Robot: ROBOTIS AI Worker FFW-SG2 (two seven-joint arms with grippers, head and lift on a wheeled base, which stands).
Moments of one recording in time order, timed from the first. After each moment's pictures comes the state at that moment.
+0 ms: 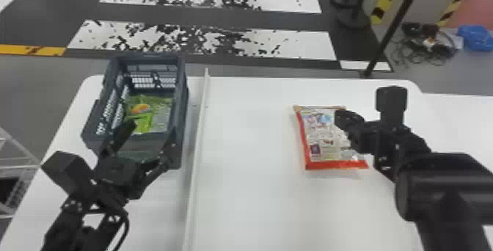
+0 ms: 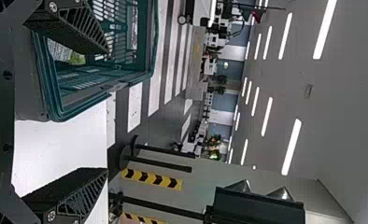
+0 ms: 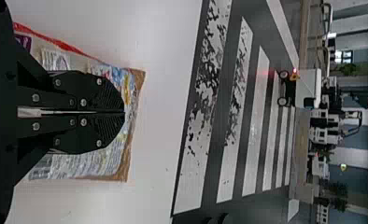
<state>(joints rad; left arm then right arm) 0.49 0.11 0.01 -1.89 0.23 -0.08 -0.27 0.06 -0.11 -0.11 -1.73 0.08 0.63 0.32</state>
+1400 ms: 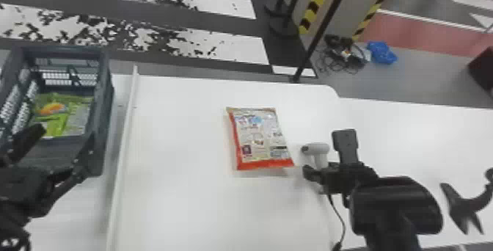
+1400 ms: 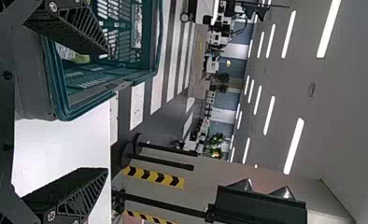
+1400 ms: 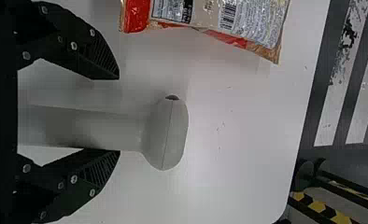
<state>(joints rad) 0.49 0.12 0.01 -1.88 0.24 -0.08 -0.28 0.16 -0.18 -0.24 -1.73 0.25 0.88 0.35</state>
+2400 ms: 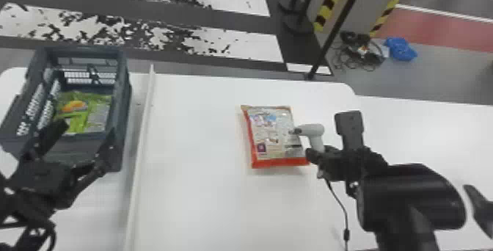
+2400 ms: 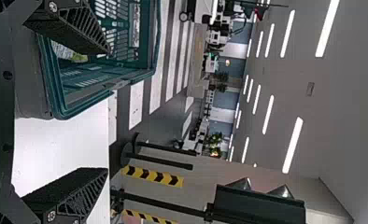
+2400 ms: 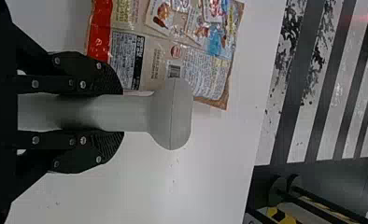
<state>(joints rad) 0.49 0.12 0.01 -1.88 0.24 -0.08 -0.28 0.18 -0.16 -0.13 -1.94 0.23 1.00 0.34</state>
